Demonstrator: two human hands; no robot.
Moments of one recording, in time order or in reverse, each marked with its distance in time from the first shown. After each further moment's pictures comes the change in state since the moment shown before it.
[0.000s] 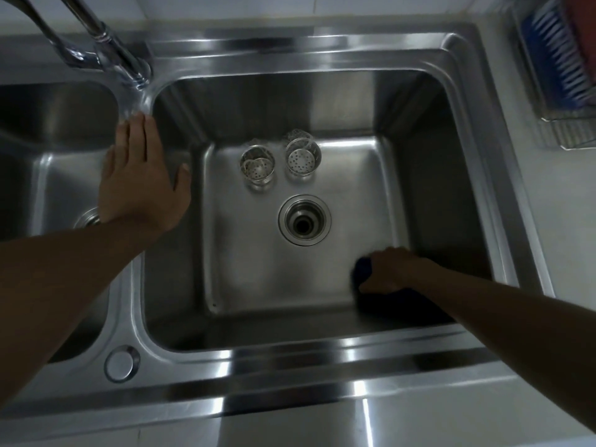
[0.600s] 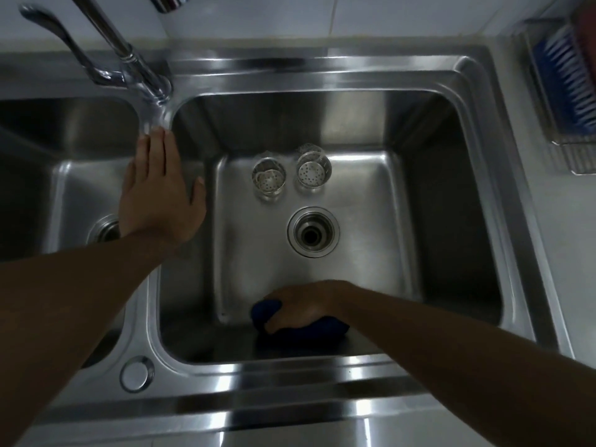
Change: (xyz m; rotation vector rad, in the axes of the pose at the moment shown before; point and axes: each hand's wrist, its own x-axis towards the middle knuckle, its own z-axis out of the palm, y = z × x) left_hand 0.002 -0.004 0.004 0.013 -0.013 -0.001; right_hand -0.041 -0.150 -0.038 0.417 -0.251 -0.540
